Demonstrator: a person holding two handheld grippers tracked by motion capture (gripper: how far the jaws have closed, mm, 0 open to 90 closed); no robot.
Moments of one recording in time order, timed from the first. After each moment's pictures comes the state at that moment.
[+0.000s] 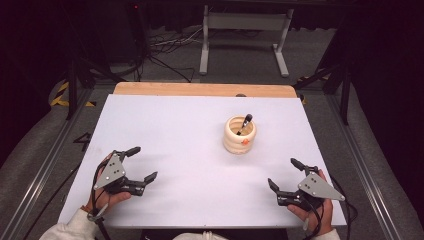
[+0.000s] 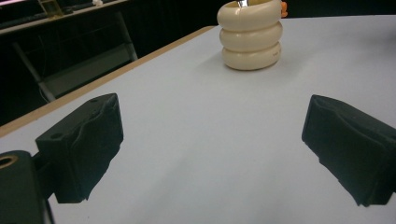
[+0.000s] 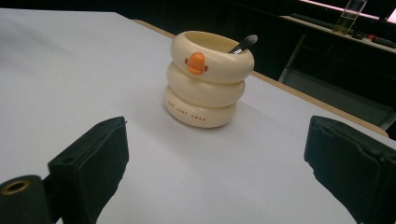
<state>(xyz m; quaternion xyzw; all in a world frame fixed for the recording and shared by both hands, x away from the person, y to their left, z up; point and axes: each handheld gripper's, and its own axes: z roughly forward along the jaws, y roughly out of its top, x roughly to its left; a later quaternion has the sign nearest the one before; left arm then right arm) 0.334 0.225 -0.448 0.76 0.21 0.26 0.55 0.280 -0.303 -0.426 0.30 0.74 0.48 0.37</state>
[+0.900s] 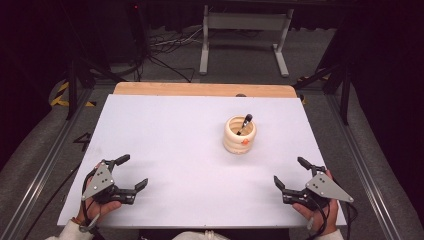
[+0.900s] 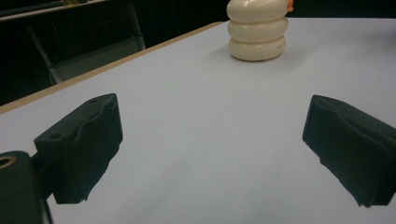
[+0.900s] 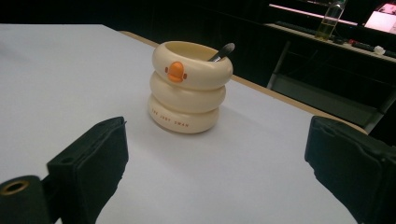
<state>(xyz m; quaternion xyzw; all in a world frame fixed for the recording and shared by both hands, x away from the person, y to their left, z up) 0.313 0.244 -0.455 0.75 0.24 0.26 0.56 0.279 -0.315 -0.423 0.31 0.72 0.49 0.38</state>
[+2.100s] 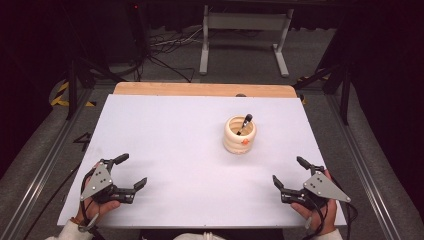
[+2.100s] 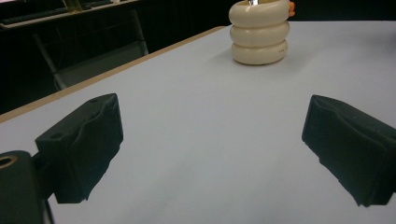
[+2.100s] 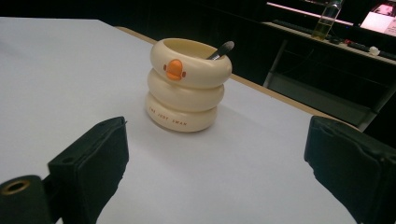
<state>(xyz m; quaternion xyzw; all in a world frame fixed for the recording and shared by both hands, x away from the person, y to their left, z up) 0.314 0.246 -0.453 0.75 0.23 0.27 0.56 0.279 -0.311 -0.423 0.31 0.72 0.48 0.39</state>
